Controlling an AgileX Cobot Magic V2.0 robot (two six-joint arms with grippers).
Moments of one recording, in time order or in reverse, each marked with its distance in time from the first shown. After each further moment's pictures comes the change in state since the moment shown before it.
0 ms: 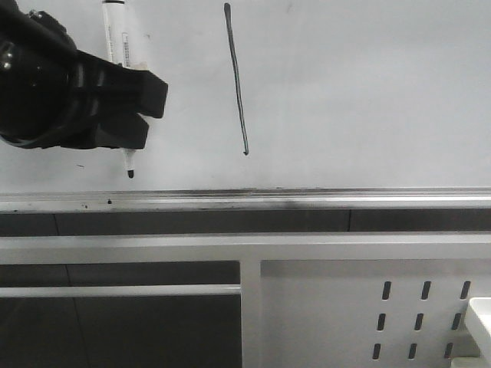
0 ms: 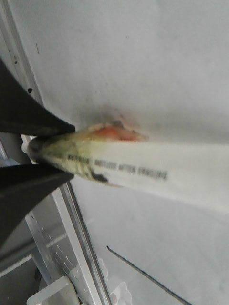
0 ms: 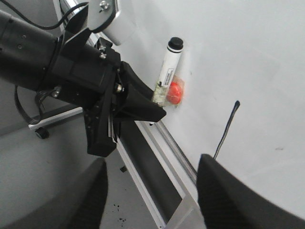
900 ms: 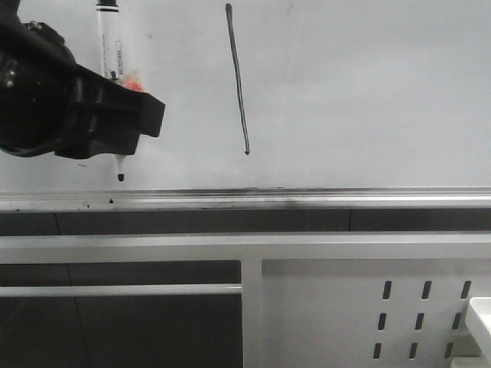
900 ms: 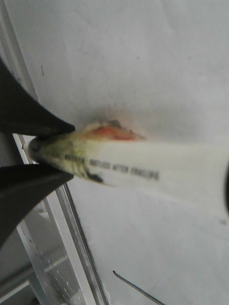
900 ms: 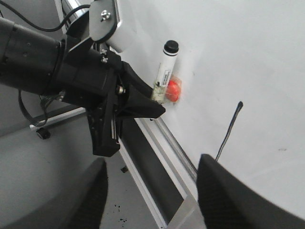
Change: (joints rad) left arm -0.032 0.018 0.012 -0.006 0.096 0.032; right arm 0.000 -0.002 0.000 0.002 0.002 0.000
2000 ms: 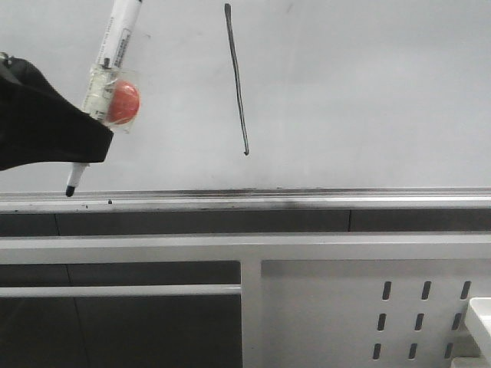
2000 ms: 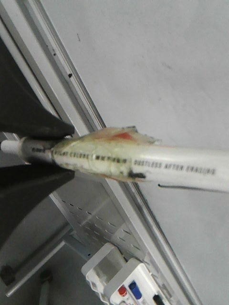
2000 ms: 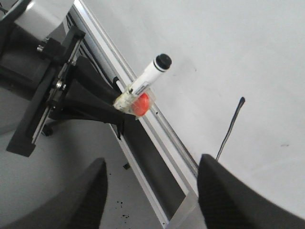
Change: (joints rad) left arm 0.000 -0.267 0.133 -0.180 -0.206 0.297; right arm 0.002 0.000 0.000 0.002 0.016 0.000
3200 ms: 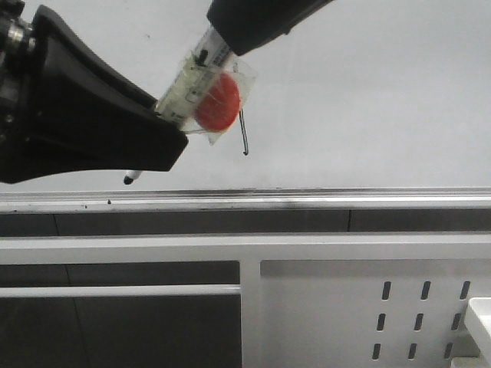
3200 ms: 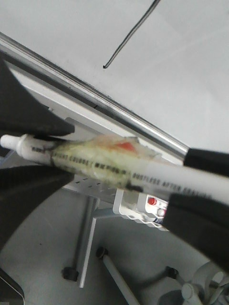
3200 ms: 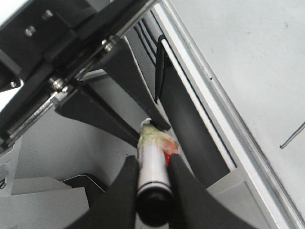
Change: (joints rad) left arm 0.000 0.000 -0.049 0.013 -0.355 0.581; right arm 0.094 0.065 0.002 -0.006 0.104 0.000
